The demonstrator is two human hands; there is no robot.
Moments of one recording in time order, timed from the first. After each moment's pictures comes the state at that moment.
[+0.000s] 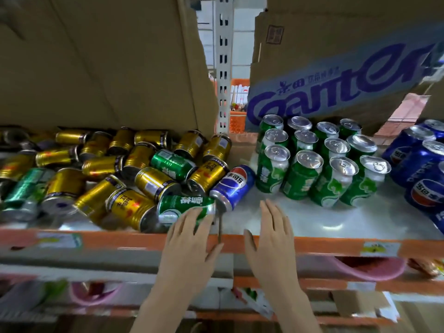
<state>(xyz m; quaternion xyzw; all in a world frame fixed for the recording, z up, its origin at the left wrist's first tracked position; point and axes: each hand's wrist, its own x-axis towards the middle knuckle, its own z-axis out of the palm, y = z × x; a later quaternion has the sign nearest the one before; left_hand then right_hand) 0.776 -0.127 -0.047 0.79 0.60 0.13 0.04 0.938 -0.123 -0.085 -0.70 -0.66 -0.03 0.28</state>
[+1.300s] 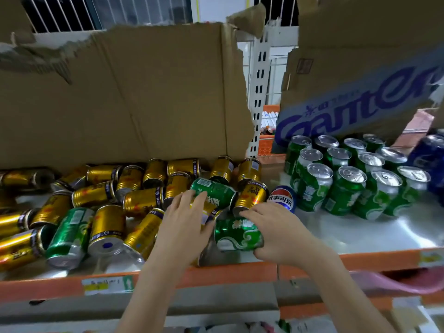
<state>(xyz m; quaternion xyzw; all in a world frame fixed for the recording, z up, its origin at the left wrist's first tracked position) 0.658 -0.047 0.000 0.79 0.59 0.13 0.03 0.859 -0.061 -0.016 -0.54 -0.84 0.04 0.05</state>
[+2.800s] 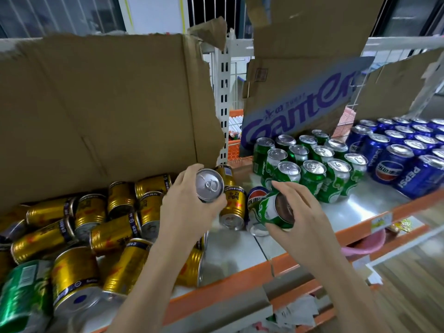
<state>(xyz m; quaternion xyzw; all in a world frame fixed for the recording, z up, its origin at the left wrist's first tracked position) 0.675 -0.001 0.031 0.78 0.48 0.36 0.19 0.855 -0.108 0.005 -0.70 -0.61 -0.05 0.38</state>
